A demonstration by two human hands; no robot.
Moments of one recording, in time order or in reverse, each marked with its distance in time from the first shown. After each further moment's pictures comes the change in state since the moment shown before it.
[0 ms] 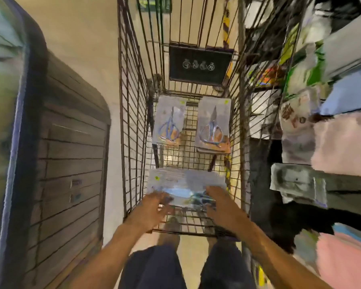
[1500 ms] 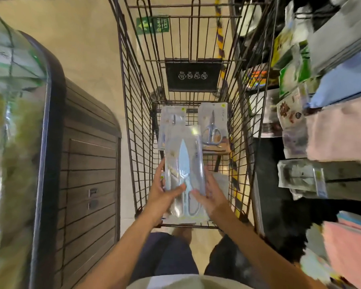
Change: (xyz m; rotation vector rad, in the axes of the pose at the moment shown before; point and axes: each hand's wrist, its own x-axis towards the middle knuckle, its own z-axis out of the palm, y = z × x) left_hand -0.033 0.084 -0.032 -1.041 0.284 -0.087; right_hand -0.037 -0.085 -0.018 1.013 0.175 -0.024
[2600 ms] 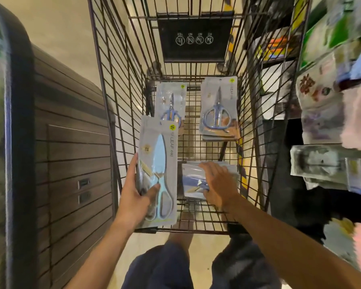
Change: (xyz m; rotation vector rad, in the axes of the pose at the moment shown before) left_hand 0.034 -0.041 -0.047 0.243 0.163 0.041; right_hand 0.106 0.118 -0.037 -1.226 -0.091 -0.275
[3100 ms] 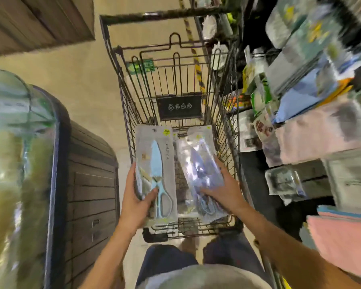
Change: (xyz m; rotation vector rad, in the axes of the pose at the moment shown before) left_hand -0.071 0.117 -0.046 0.094 -0.032 0.337; right_hand -0.071 -0.078 -0.185 0.795 0.353 0.314
